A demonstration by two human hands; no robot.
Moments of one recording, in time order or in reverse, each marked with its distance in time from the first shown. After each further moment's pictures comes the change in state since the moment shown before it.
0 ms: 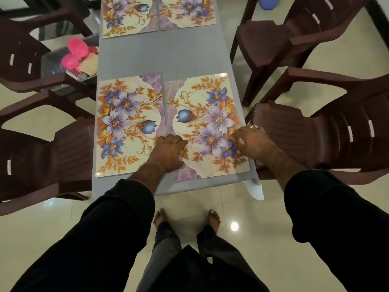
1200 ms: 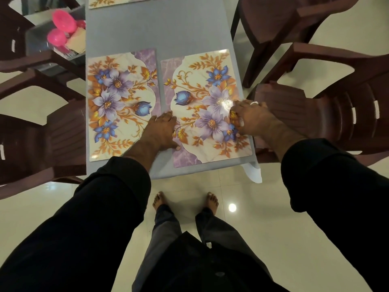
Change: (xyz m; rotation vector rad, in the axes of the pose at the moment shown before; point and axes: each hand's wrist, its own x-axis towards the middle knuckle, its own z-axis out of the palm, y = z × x) left_hand 0.013 -0.006 -0.005 0.007 -0.153 -0.112; right_hand 0.026 0.015 -0.002 -0.098 -0.147 -0.007
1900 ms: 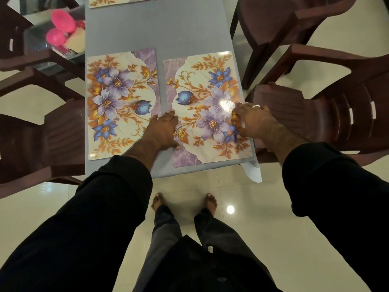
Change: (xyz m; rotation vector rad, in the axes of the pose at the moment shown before) left_hand 0.004 -0.002 0.011 -0.026 0.043 0.035; right_hand -0.014 -0.005 0.006 0.050 0.000 0.046
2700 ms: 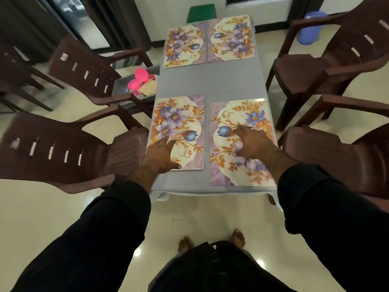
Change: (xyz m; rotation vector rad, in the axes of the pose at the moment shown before) left_hand -0.154 -0.081 -0.057 -0.105 0.102 -0.321; right_hand -0.028 -0.115 -0.072 0.084 0.169 -0.124
